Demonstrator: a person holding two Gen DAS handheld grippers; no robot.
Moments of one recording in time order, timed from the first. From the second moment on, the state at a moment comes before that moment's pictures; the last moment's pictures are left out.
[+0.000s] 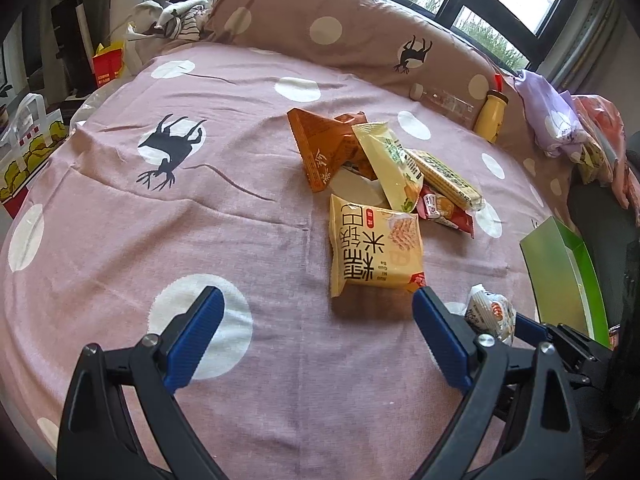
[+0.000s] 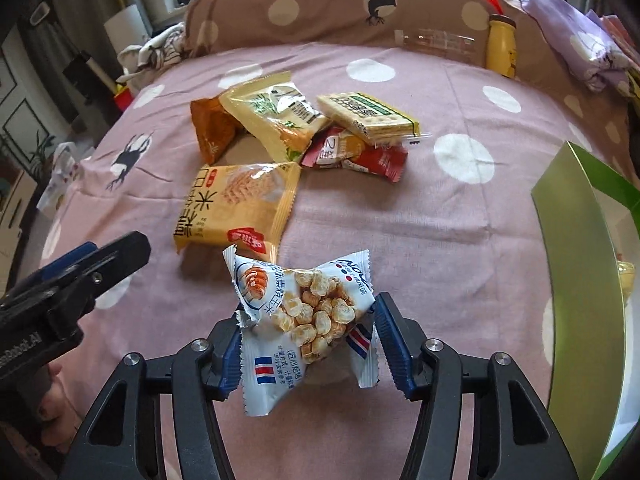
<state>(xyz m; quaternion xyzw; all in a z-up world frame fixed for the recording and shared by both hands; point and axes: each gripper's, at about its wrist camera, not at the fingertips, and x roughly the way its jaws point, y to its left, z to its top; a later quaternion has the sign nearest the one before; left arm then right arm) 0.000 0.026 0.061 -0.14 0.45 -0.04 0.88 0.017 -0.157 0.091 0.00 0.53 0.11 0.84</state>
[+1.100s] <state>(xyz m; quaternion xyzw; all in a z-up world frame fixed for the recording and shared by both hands) -0.004 -0.020 0.051 -0.17 0.49 -0.19 0.84 0.041 -0.188 0.068 0.18 0.55 0.20 0.79</state>
